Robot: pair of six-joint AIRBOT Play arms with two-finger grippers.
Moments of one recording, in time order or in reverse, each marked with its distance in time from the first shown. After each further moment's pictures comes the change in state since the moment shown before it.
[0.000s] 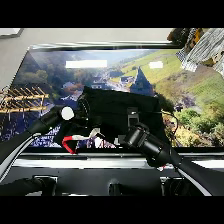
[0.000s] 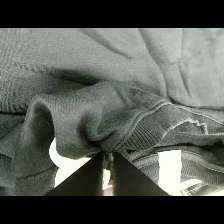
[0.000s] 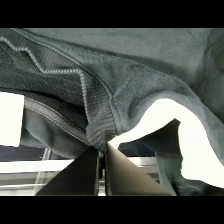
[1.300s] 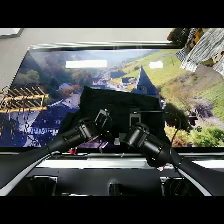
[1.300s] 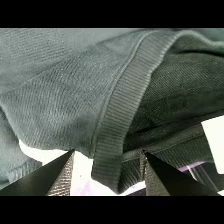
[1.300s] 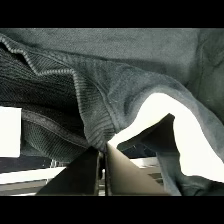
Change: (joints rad) left arm -0.403 -0.055 0.074 0.711 -0.113 -0.261; right arm 0.000 -0.001 0.002 -0.021 0.011 0.087
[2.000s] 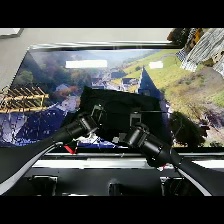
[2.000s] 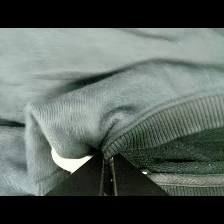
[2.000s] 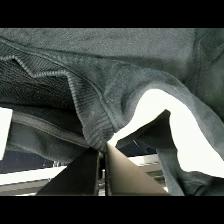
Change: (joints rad) left arm 0.105 -0.061 0.028 0.000 -0.007 -0.077; right arm 0.000 0.000 0.000 0.003 0.008 0.021
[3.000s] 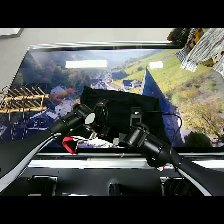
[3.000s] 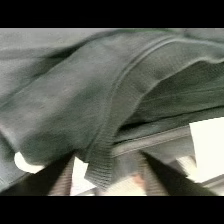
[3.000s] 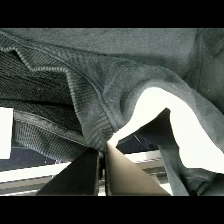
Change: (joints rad) left arm 0.072 -0.032 0.106 -0.309 -0.143 0.303; right arm 0.000 0.000 0.000 0.015 0.004 0.007
